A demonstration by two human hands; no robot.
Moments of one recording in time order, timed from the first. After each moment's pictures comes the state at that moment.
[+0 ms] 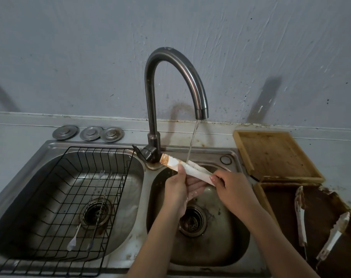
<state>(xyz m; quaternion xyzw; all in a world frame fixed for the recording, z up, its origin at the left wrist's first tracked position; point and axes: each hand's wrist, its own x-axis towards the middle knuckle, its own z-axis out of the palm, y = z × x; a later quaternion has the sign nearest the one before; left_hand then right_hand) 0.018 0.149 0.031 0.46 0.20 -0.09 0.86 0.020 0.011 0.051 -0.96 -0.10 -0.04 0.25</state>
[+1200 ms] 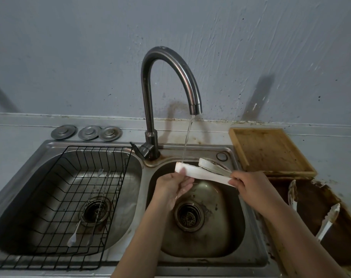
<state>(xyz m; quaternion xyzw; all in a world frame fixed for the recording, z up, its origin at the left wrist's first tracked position) 0.020 0.167 0.022 0.49 0.26 -0.14 0.82 0.007 -0.043 0.061 -0.98 -0.10 0.04 0.18</state>
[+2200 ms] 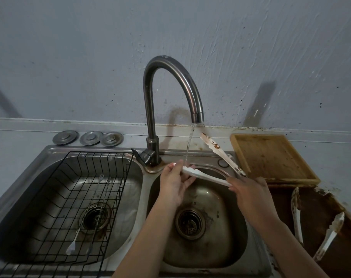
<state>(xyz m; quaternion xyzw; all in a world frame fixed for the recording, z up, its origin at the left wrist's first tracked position) 0.046 0.159 0.030 0.37 0.23 -0.06 0.90 0.005 -0.031 0.042 -0.99 -0.11 -0.11 0.08</state>
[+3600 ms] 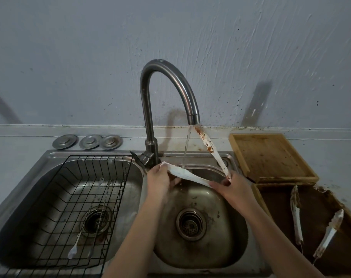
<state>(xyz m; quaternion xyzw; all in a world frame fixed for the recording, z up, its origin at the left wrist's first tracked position) 0.045 0.180 0.040 0.52 0.27 0.01 0.81 0.028 -0.003 0.042 -0.91 0.10 0.04 0.40</state>
